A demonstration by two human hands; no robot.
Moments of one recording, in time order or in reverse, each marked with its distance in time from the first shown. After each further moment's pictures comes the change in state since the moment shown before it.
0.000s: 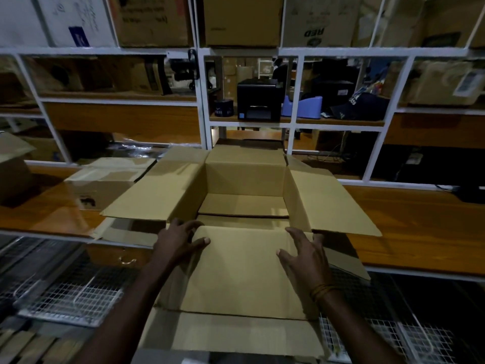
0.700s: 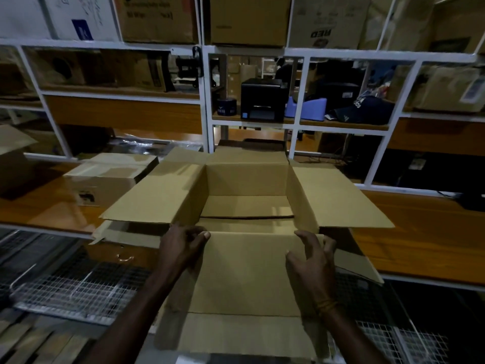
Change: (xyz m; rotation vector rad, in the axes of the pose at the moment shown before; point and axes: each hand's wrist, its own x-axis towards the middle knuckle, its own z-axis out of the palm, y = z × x) left_hand -0.027 0.021 0.007 -0.408 0.283 0.067; right_hand -0.011 0.001 -0.005 0.160 0.184 -0.027
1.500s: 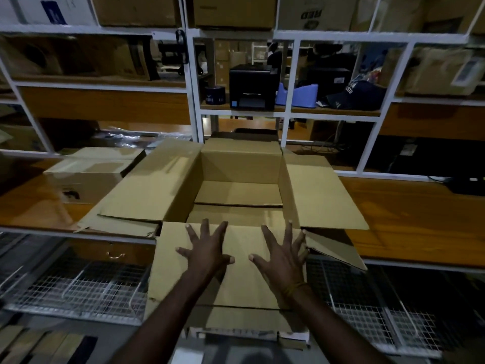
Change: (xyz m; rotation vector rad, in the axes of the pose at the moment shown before) left_hand 0.002 0.031 0.082 0.417 -0.417 -0.114; right_hand 0.010 0.015 0.061 -0.520 -0.362 -0.043
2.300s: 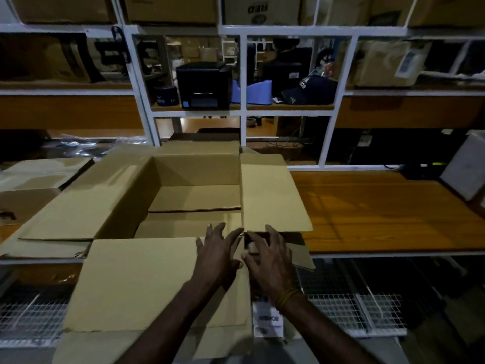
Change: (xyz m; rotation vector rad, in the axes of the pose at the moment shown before) left_hand 0.002 0.131 0.046 0.069 0.119 0.373; right_hand 0.011 0.100 -0.033 0.080 0.223 -0.089
